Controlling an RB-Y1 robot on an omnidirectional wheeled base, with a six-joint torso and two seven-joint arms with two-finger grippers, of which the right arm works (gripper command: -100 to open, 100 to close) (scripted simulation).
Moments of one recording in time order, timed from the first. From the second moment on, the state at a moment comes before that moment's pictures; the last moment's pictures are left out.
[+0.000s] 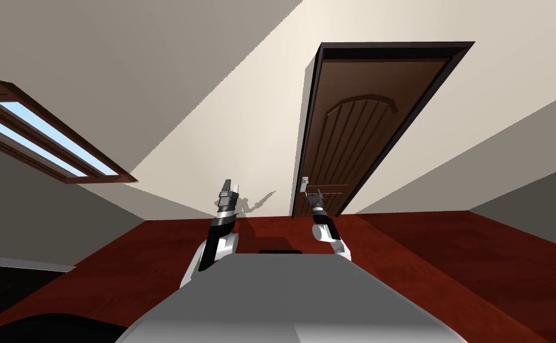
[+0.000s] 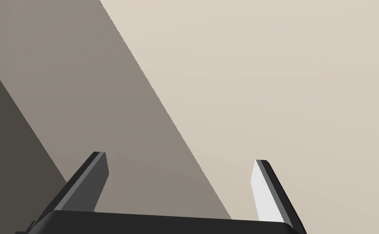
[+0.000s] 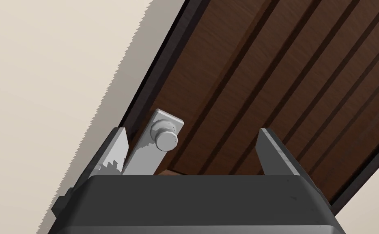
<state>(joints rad) 0.17 -0.17 0.11 -1.65 -0.56 -0.40 -0.60</state>
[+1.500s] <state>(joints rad) 0.03 -0.24 0.15 -1.34 -0.87 -0.38 -0.95</state>
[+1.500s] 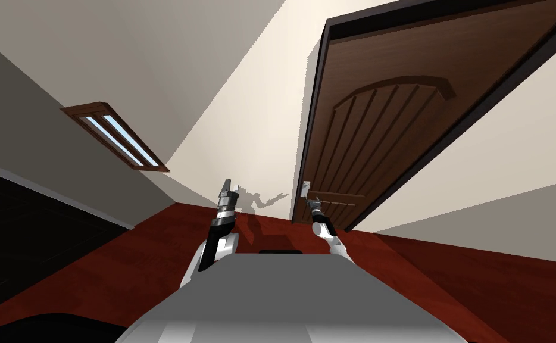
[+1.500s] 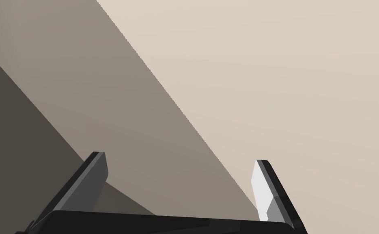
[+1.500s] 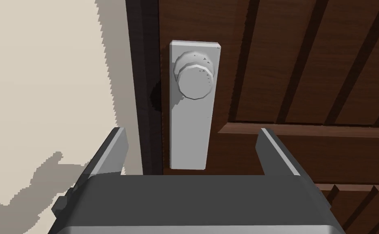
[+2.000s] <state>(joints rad) 0.04 -0.29 0.12 -1.31 -0.89 -0.39 -0.99</state>
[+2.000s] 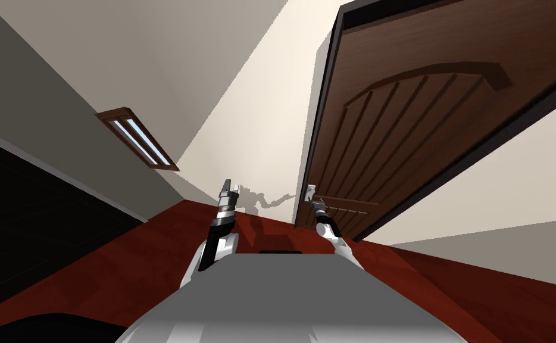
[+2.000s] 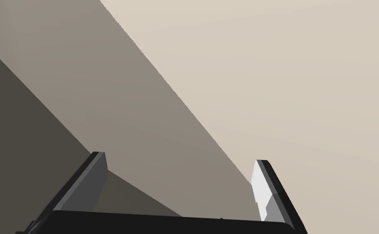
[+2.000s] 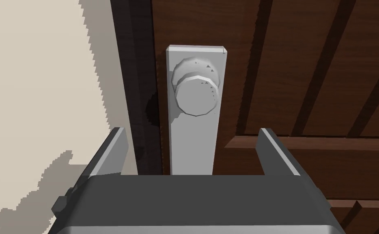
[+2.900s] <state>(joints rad) 0.03 -0.40 0.08 -1.21 -0.92 -0.44 -1.10</state>
